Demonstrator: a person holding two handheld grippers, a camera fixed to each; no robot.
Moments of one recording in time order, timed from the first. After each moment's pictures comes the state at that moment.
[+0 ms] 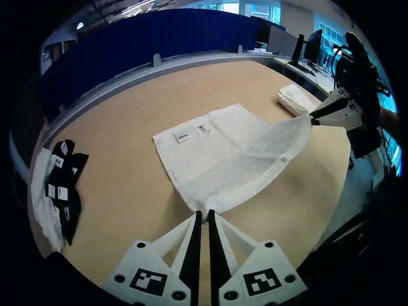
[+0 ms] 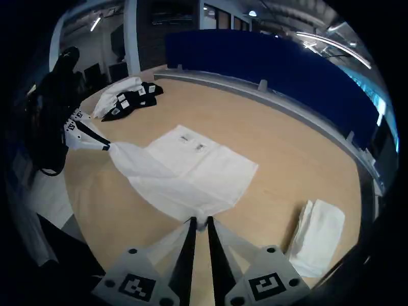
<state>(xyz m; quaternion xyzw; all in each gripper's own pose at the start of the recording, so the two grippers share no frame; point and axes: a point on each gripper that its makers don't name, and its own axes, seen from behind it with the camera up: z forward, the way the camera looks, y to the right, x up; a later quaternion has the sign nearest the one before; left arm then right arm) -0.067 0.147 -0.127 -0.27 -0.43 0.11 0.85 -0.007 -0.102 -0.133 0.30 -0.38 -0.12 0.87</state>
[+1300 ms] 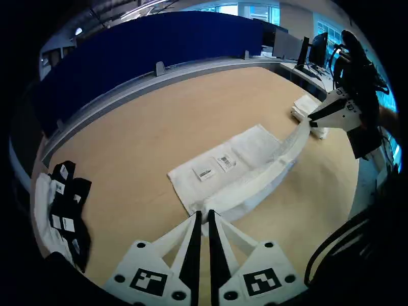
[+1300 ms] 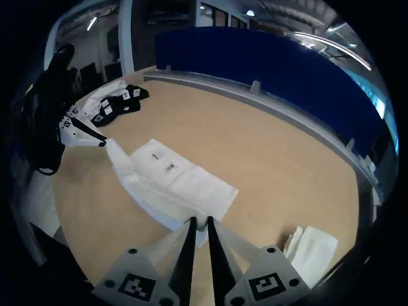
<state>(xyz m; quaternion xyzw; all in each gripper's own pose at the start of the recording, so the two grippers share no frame) -0.068 0.160 -0.039 -0.27 -0.42 0.12 0.86 -0.017 -0.095 -0.048 0.28 -0.38 -0.13 0.87</state>
